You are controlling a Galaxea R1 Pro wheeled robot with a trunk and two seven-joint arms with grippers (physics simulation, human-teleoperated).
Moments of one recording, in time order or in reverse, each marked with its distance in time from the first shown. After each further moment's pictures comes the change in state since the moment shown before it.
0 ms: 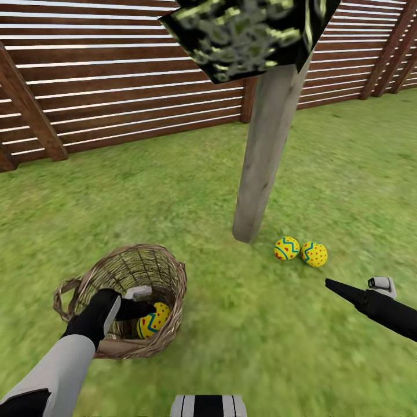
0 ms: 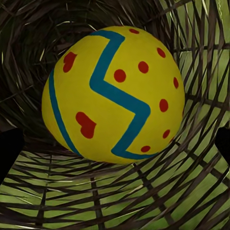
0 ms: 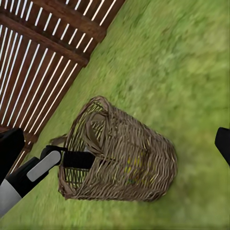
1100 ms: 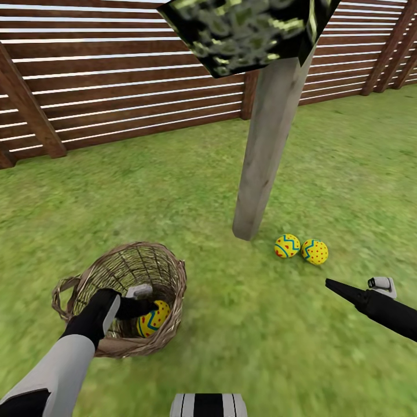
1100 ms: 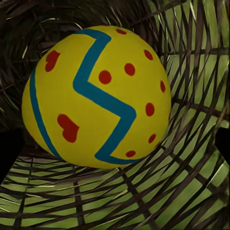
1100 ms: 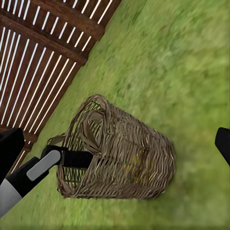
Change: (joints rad) left arm 0.000 0.002 0.002 -0.002 0.065 -0.004 -0.007; right arm 0.000 0.000 0.000 0.000 0.000 0.000 0.002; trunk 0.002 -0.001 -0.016
